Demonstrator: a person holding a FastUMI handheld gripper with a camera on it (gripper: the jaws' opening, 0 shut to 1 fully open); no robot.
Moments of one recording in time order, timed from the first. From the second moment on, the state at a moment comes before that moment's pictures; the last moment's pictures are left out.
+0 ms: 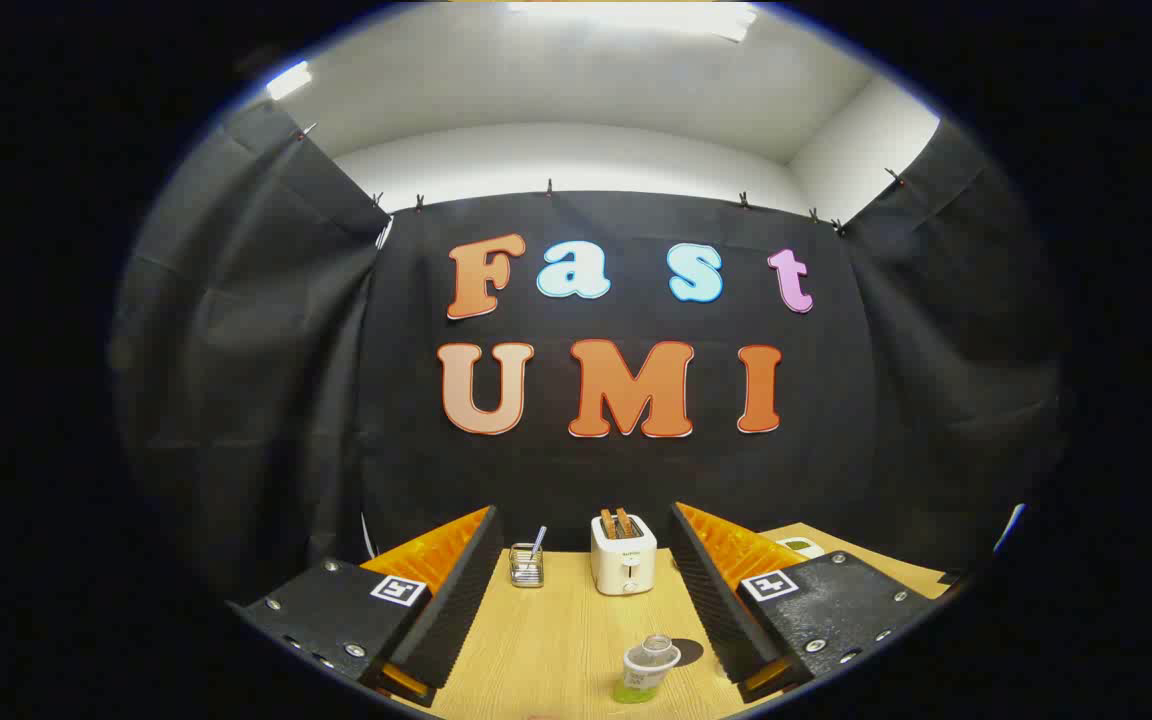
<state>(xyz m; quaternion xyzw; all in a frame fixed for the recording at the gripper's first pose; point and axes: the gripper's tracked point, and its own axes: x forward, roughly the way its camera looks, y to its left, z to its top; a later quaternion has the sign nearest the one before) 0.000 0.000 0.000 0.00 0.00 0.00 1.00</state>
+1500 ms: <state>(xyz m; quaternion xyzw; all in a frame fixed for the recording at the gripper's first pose) 0.026 -0.035 -0.071 0.02 0.06 -0.02 1.00</state>
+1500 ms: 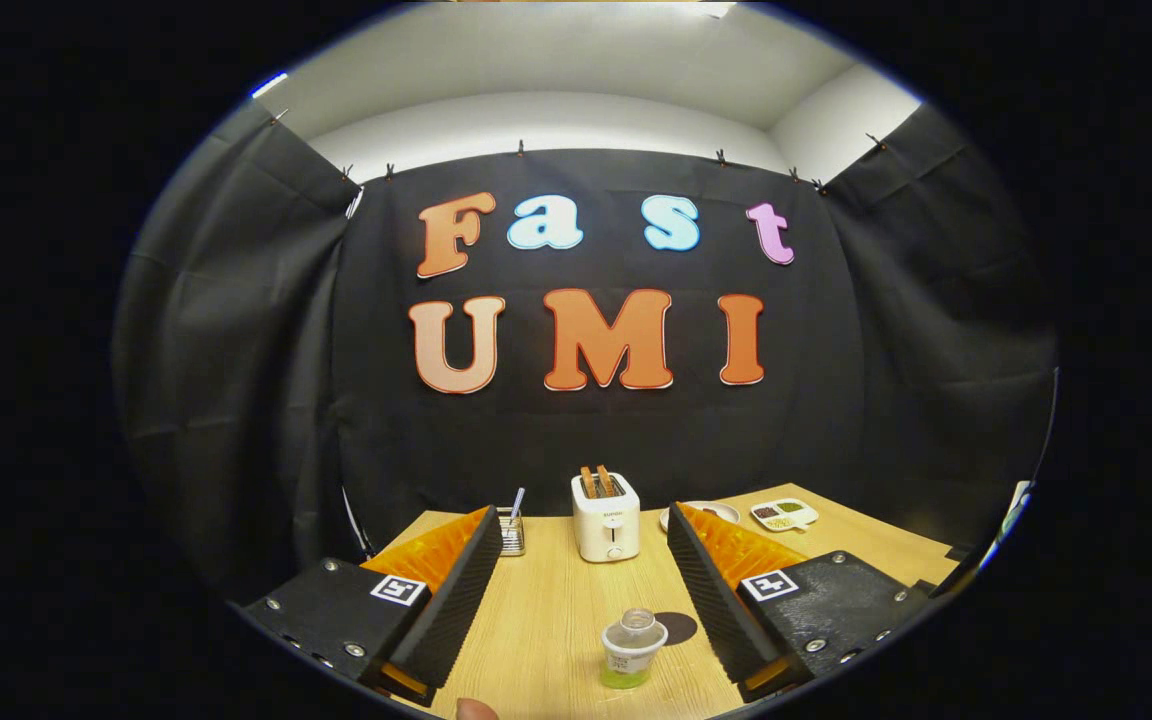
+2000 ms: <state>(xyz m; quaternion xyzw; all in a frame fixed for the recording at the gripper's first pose) 0.050 -0.045 -0.143 0.02 0.11 -0.02 0.99</state>
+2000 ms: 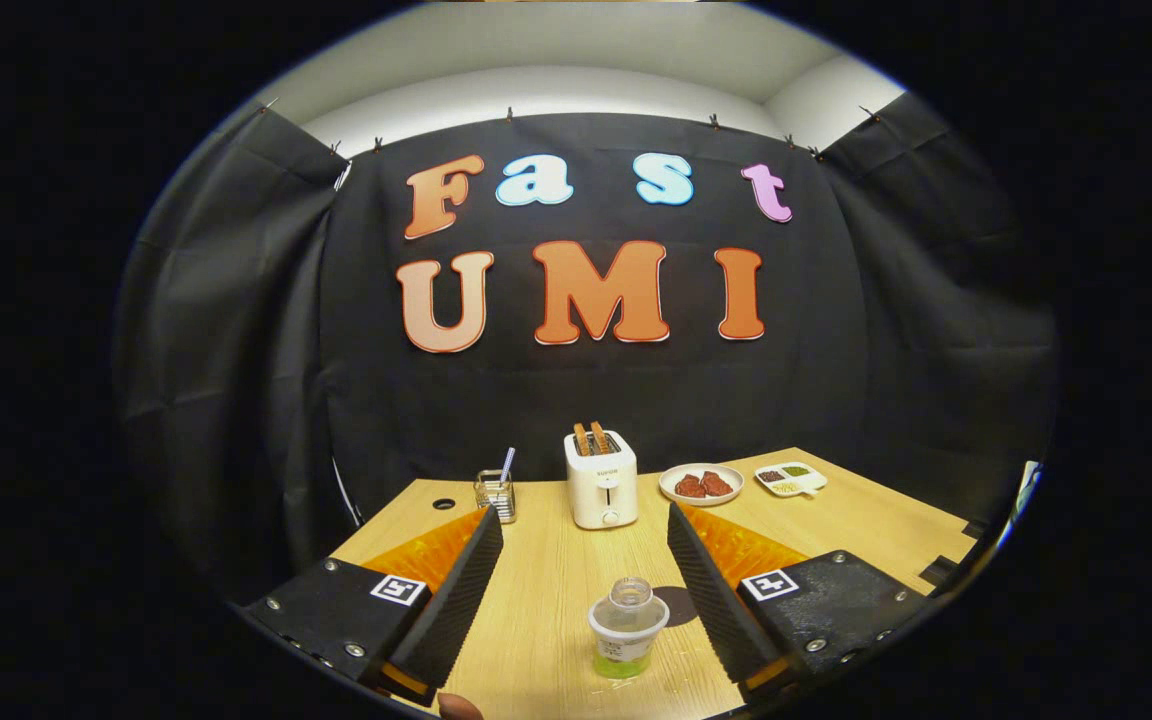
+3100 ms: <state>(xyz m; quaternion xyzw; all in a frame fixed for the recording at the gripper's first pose) 0.060 -0.069 -0.287 0.01 0.22 -0.06 0.97</state>
